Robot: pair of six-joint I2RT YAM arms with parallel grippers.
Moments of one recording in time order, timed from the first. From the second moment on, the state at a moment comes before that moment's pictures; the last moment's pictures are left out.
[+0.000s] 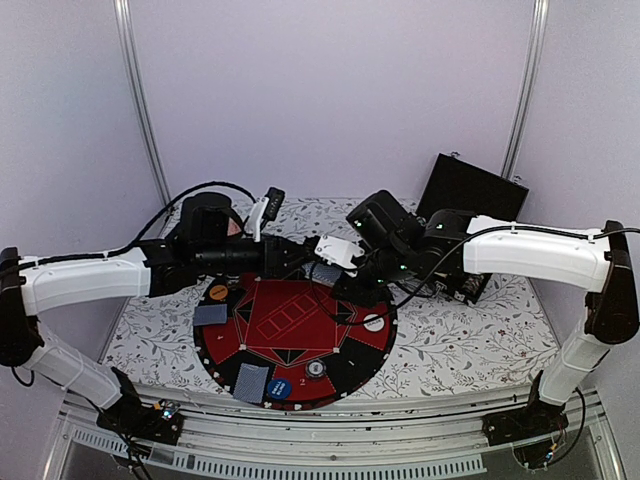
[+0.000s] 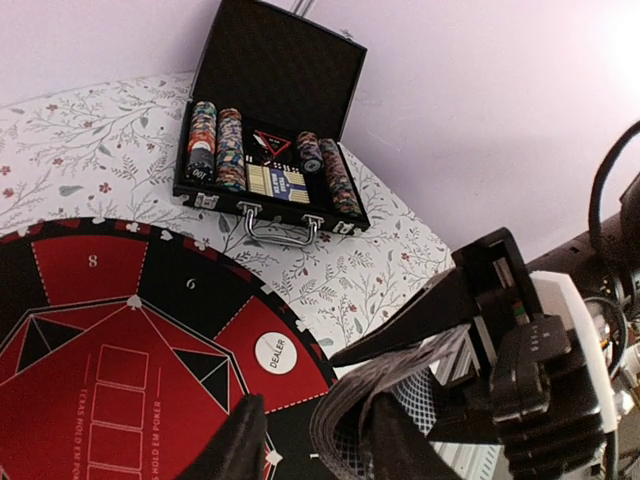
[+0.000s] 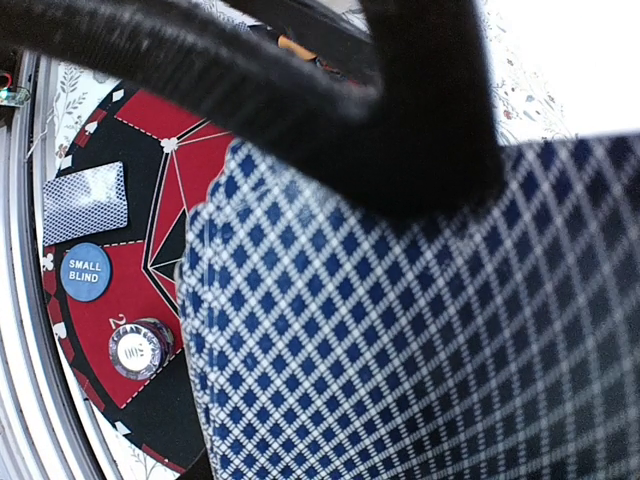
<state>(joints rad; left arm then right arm) -0.79 1.37 0.92 0.12 0.29 -0.44 1.04 1.67 1.42 -0.58 0.05 -0.30</state>
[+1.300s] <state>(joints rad) -0.71 1.29 0.81 0.25 0.50 -0.39 1.04 1.67 1.42 -0.58 0.05 -0.30</state>
